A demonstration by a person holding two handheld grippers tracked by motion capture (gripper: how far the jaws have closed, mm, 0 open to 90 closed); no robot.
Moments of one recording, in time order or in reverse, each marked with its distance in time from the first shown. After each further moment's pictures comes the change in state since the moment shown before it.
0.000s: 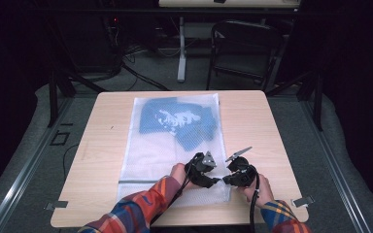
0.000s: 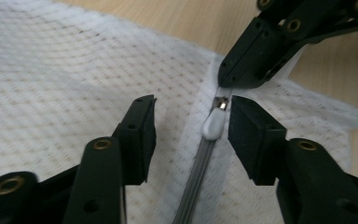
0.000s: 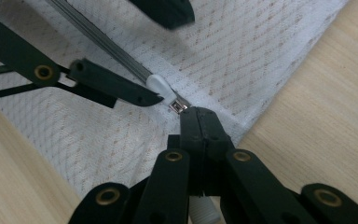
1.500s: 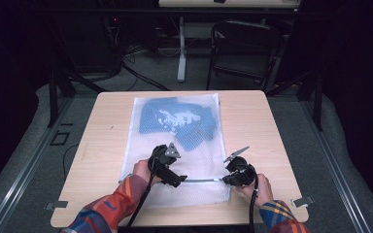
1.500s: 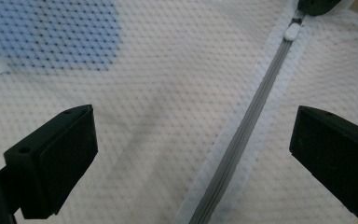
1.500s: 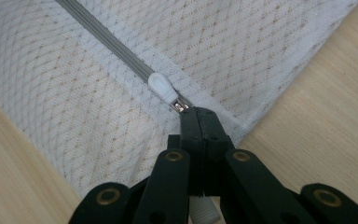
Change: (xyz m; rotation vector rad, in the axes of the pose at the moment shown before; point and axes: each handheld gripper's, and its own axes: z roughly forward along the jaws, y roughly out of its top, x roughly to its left) left arm 0.035 -0.045 -0.089 0.066 0.152 -0.096; right arm 0.003 0.003 0.001 0.017 -0.023 -0.038
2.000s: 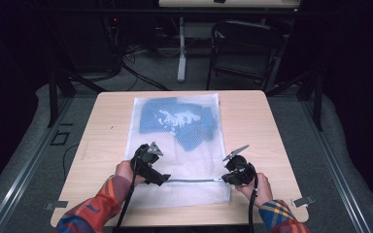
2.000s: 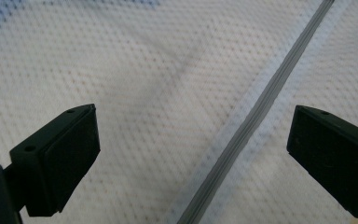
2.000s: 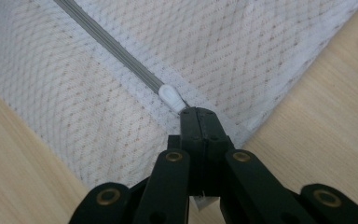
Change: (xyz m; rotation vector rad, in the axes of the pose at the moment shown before) left arm 0.023 -0.031 -0.027 0.056 0.041 -0.091; right arm 0.006 0.006 -0.010 -0.006 -0.005 -0.007
